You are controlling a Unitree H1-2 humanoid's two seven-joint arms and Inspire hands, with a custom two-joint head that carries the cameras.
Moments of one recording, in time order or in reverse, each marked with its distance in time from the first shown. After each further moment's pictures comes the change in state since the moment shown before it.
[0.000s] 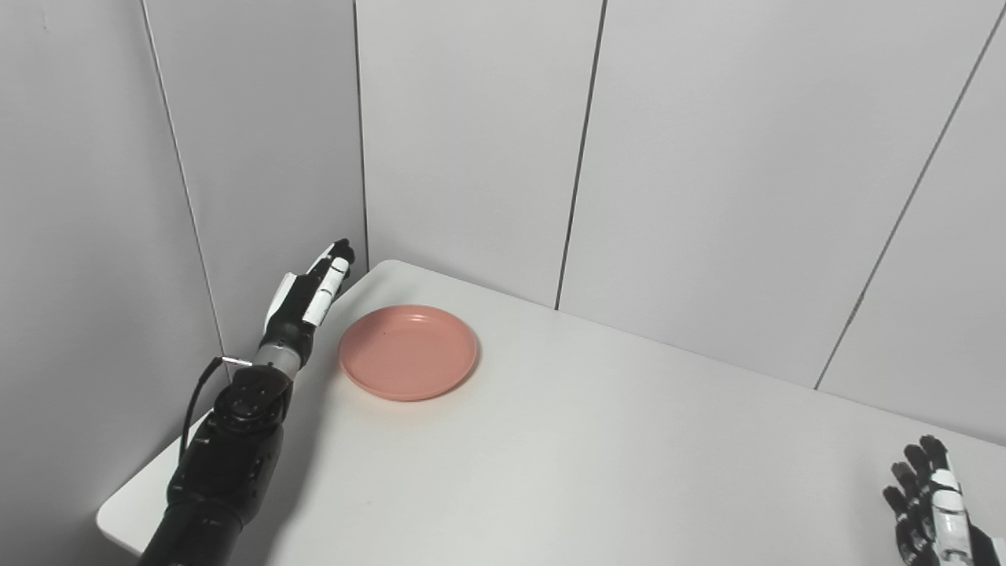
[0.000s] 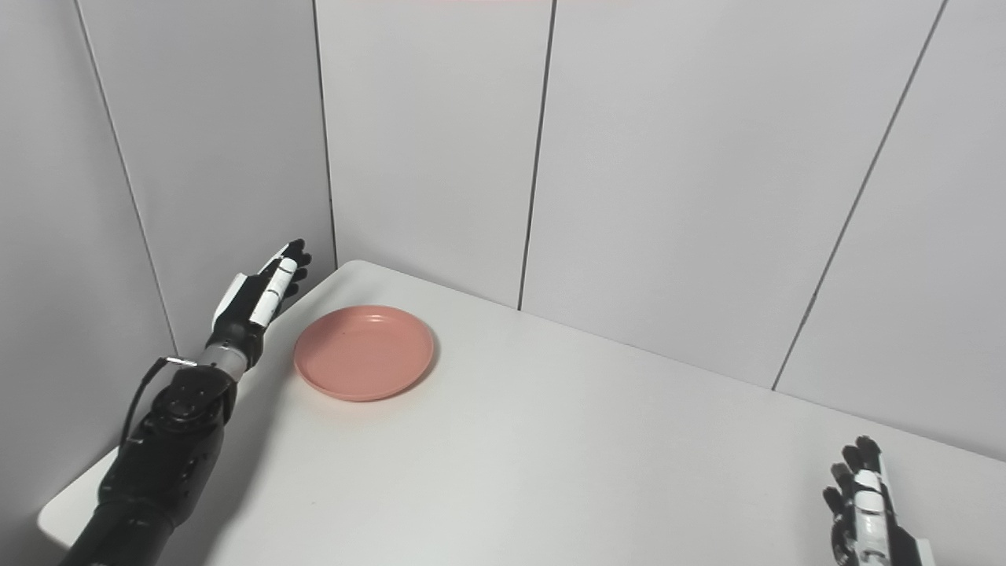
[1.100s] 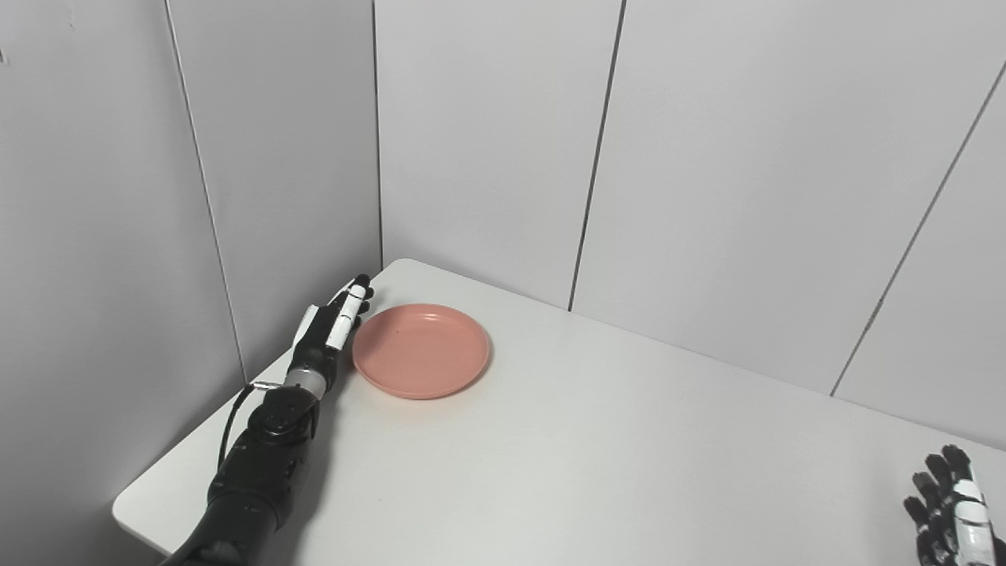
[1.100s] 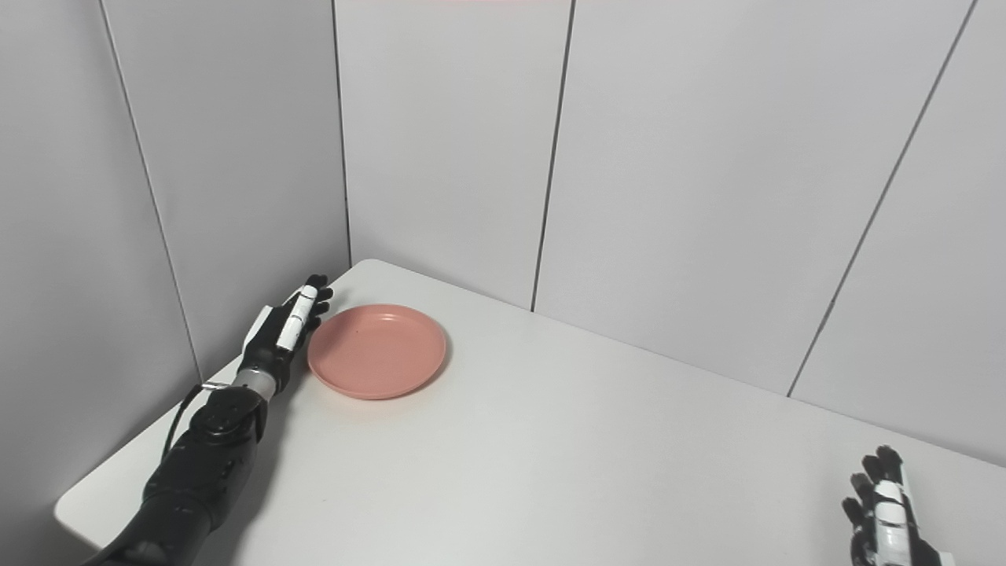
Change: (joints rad) left arm -0.067 -0.039 0.006 0.282 -0.060 -0.141 -0.002; right arm 0.006 -0.009 0.000 -0.025 -0.005 0.025 0.001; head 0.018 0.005
